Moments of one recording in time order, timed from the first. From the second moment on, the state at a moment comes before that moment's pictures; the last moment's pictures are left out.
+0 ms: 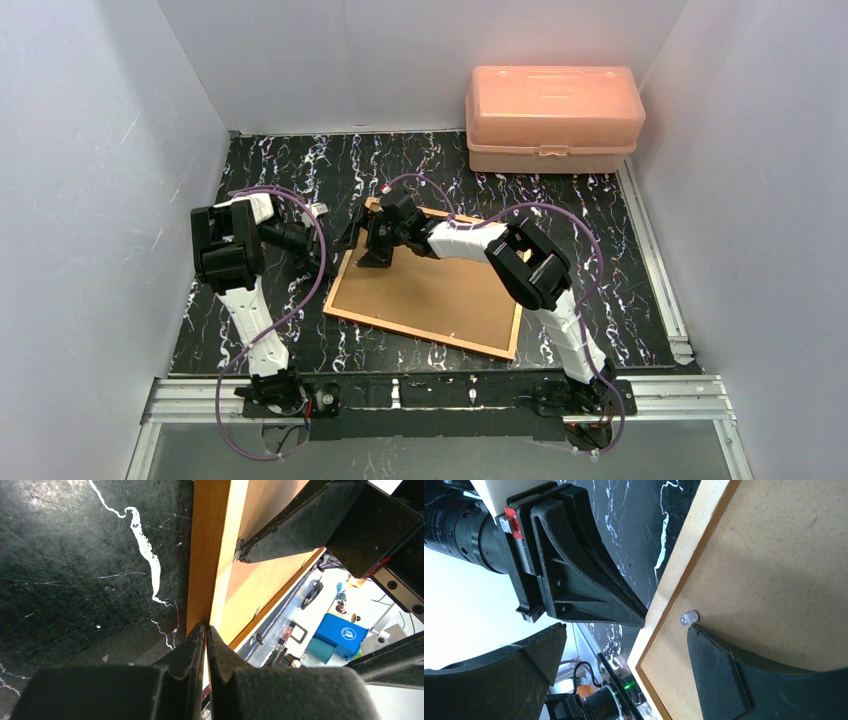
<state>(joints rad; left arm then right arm) 0.17 2.08 1.31 -1.10 0.84 0.42 0.89 2.26 1.57 0.13 -0.43 1.14</state>
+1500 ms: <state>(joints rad) 0.17 2.08 1.31 -1.10 0.84 0.42 0.90 2.35 1.75 0.04 -0.49 1.03</state>
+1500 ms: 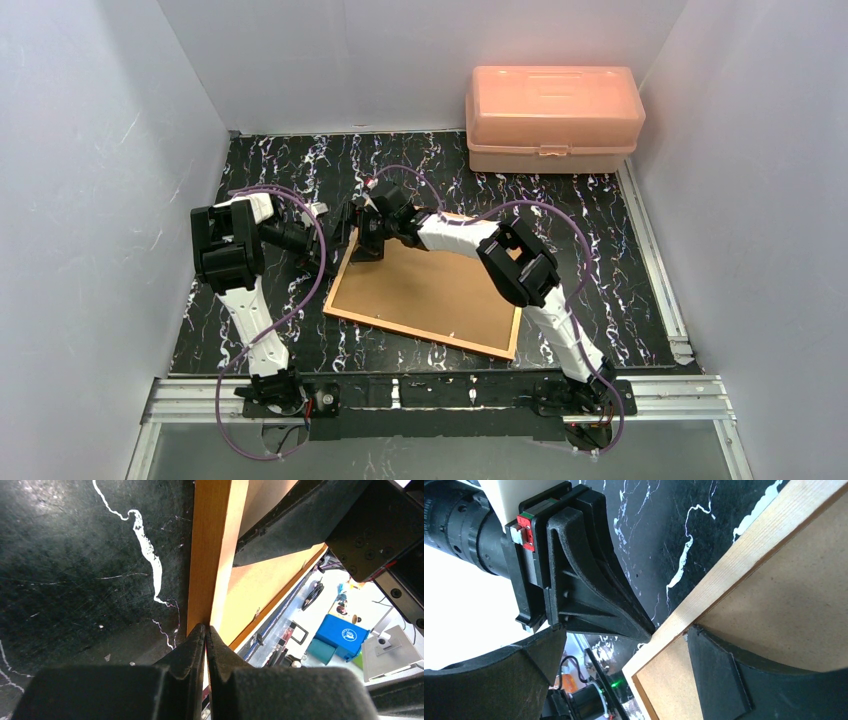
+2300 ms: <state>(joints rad) 0.26 1.88 1.49 -1.13 0.77 0.37 0.39 1.55 1.00 -0.24 -0.05 0.48</state>
